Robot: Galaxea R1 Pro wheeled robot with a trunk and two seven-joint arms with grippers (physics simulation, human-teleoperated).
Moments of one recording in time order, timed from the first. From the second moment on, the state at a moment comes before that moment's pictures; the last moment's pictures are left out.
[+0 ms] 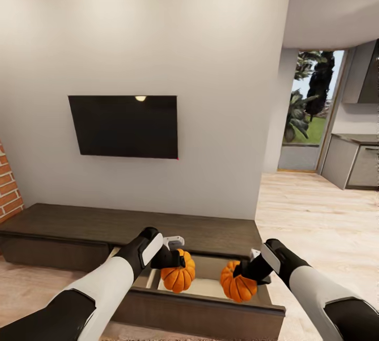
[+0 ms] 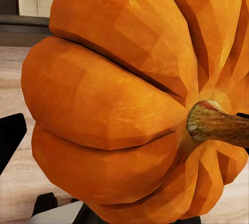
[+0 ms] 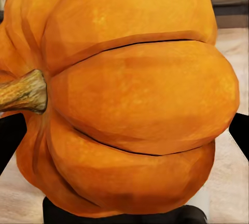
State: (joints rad) left arm -0.87 -0.17 -0.29 -0.34 0.49 0.86 0.11; right arm -0.83 -0.08 0.20 -0.27 -0.45 0.87 0.06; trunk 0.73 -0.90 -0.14
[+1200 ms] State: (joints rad) left arm -0.87 -0.17 -0.29 -0.33 0.49 0.81 0.11; right arm -0.83 -0.03 0.21 -0.27 -0.44 0.87 0.01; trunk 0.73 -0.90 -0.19
